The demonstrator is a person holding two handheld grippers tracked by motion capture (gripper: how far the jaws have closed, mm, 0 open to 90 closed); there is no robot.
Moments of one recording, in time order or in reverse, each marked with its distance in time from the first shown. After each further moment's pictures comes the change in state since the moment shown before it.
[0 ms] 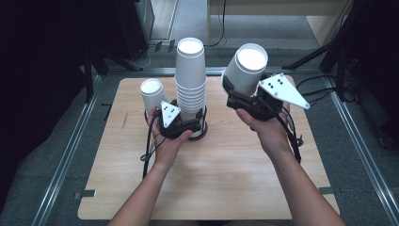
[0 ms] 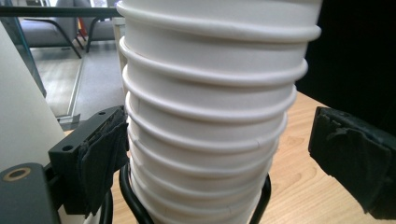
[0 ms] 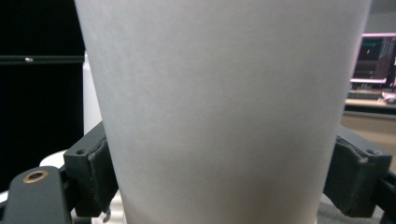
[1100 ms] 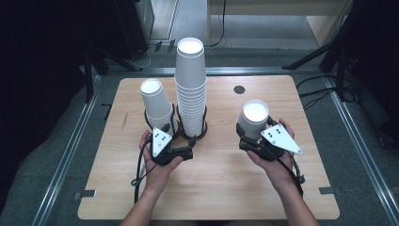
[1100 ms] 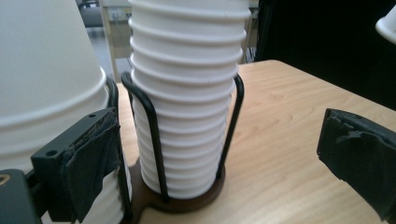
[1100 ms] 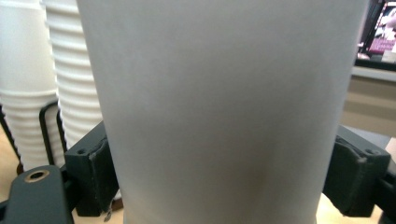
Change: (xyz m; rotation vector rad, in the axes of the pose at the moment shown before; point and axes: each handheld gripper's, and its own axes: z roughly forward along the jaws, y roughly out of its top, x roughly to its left) left arm -0.002 -0.050 -0.058 0.055 -0.047 0.000; right arm -0.024 -0.124 -0.053 0.160 -0.070 -0.111
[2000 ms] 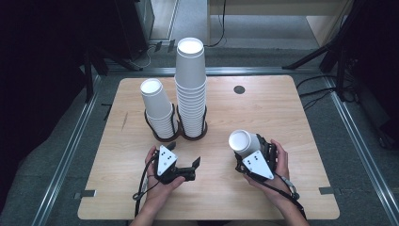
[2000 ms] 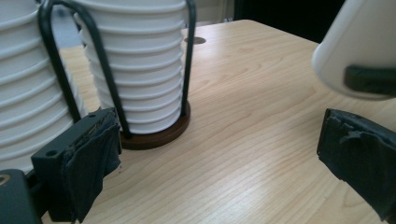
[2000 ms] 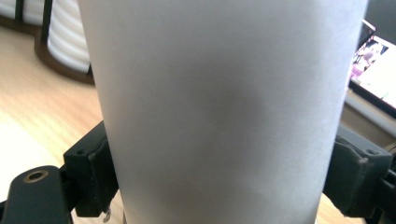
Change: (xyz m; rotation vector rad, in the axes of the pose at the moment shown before) left arm -0.017 -0.038 -0.017 0.088 -0.099 0.048; right arm 0.025 -0.079 -0.010 0.159 -0.070 -0.412
